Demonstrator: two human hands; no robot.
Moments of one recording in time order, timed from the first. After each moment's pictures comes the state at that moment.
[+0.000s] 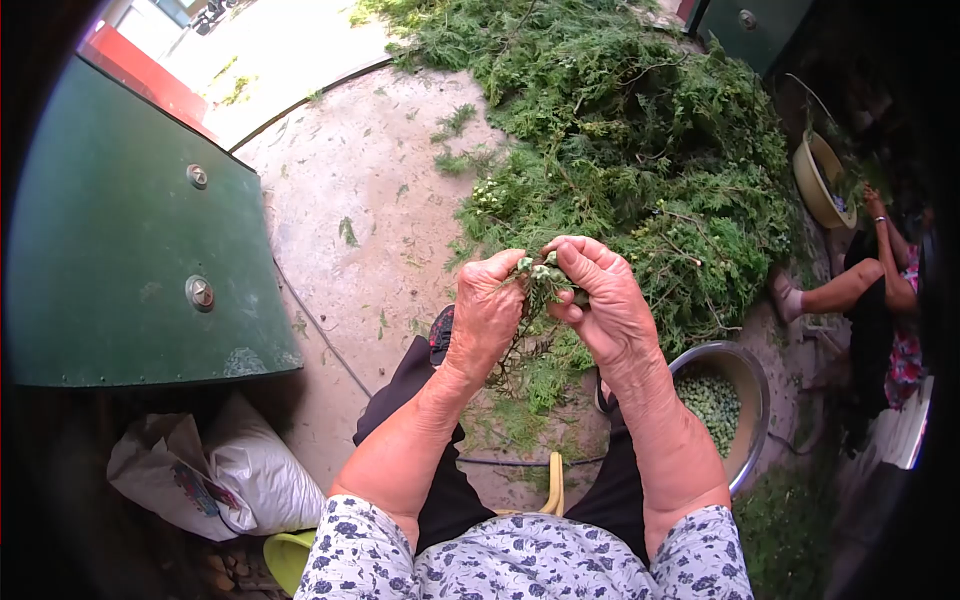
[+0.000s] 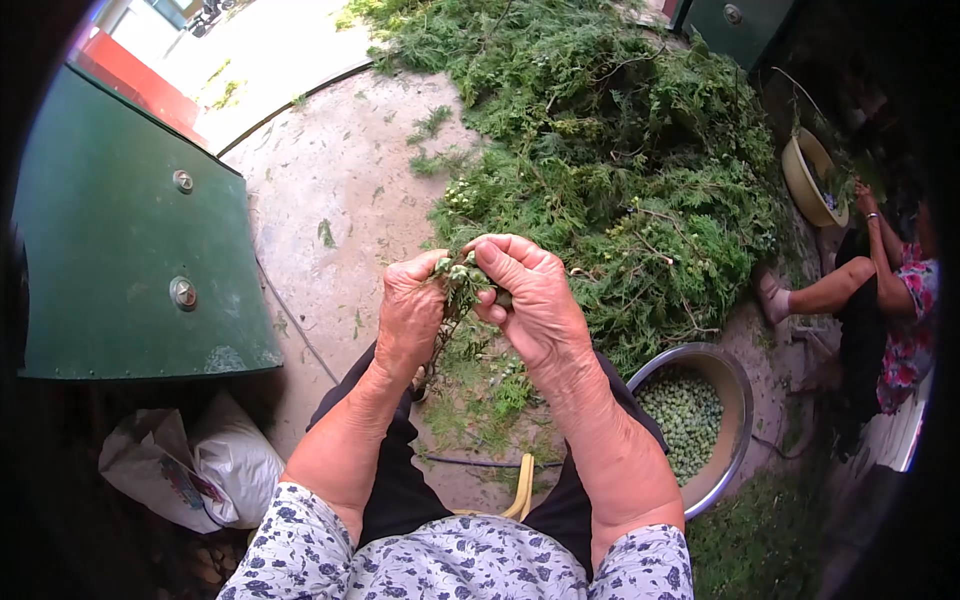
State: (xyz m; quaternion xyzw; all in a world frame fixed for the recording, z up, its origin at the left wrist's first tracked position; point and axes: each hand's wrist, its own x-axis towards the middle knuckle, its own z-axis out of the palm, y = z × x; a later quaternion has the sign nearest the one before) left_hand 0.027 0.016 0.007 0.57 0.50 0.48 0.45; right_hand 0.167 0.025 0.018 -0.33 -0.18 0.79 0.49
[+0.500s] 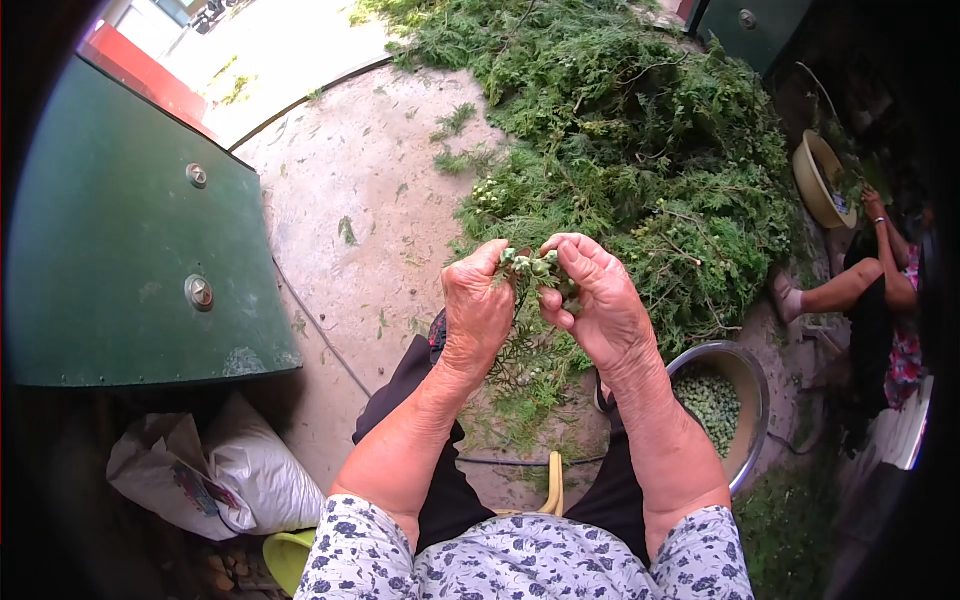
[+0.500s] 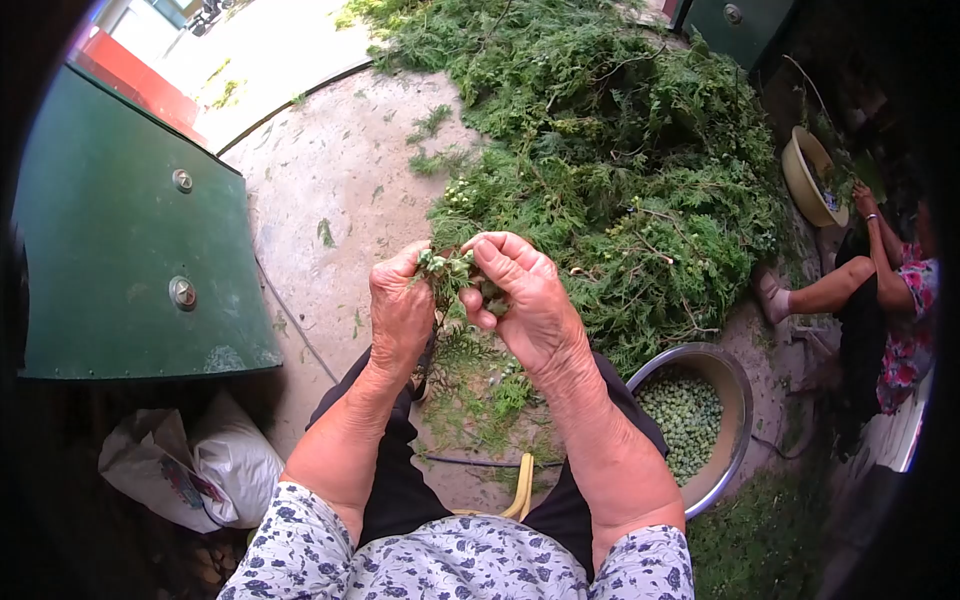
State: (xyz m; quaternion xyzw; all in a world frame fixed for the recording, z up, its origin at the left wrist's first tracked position) left_hand 0.026 0.019 0.005 0.59 0.57 0.48 0.32; right_hand 0.166 0.023 0.020 -0.30 -0.20 0.80 0.47
